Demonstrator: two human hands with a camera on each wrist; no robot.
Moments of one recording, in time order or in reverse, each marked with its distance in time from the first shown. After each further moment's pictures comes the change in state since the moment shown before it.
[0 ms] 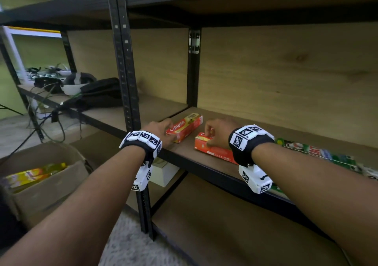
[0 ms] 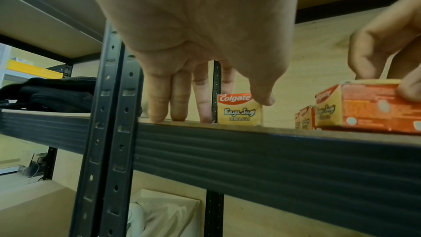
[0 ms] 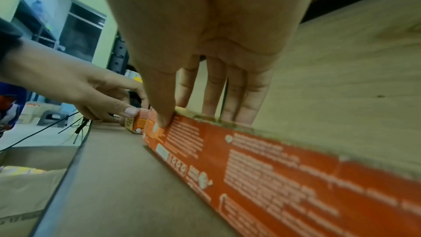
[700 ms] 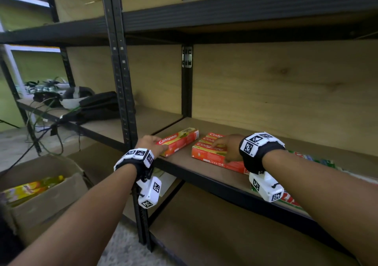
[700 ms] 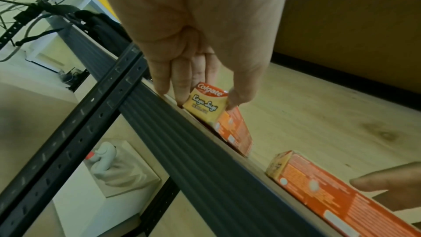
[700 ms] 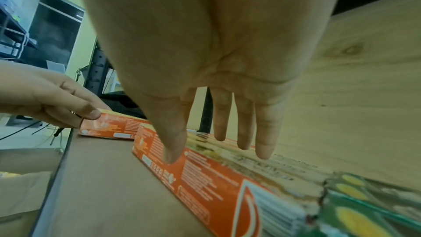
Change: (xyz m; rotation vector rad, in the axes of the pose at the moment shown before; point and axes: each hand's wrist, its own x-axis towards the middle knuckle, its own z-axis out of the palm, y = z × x) left_hand -0.028 0.010 -0.004 -0.595 0.071 -0.318; right_hand -0.026 0.039 -0.018 -0.153 -0.294 0.035
